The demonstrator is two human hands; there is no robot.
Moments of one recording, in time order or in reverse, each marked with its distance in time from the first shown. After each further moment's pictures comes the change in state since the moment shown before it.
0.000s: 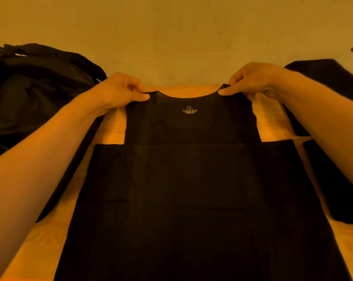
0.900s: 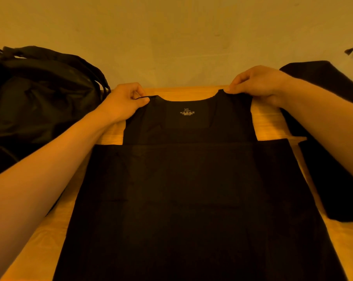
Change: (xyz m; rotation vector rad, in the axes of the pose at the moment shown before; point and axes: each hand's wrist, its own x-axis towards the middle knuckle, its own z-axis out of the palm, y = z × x) left_hand -0.001 -0.015 0.024 0.086 0.127 0.143; right_hand 0.003 0.027 0.005 0.325 0.156 0.000
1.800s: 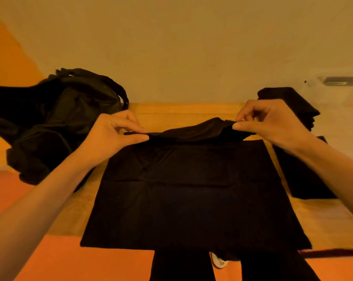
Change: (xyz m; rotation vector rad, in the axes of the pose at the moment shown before) left_hand -0.158 0.011 -0.033 -0.333 0.098 0.462; right_hand -0.163 0.020 0.006 0.061 0.083 -0.711
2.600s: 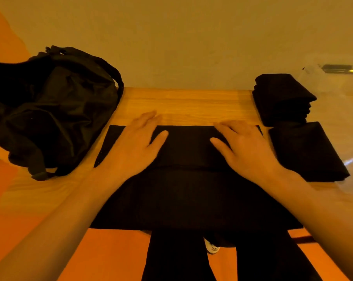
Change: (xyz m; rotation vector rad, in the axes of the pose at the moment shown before) left_hand -0.026 0.011 0.073 0.563 -0.116 -0.229; right_hand -0.055 0.000 0.074 -0.838 -0.065 0.082
